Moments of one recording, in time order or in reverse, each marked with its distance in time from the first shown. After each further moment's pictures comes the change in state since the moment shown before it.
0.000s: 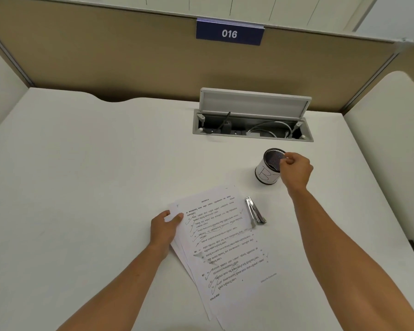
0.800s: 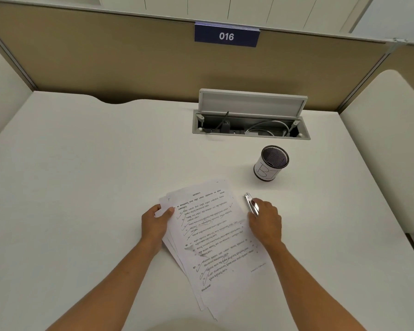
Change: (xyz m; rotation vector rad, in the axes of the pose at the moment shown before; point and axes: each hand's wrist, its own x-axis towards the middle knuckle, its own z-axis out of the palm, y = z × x) left_hand -0.004 0.003 -0.025 -0.145 -0.014 0.097; right_hand -0.137 0.071 0.010 -0.486 -0.427 -0.186
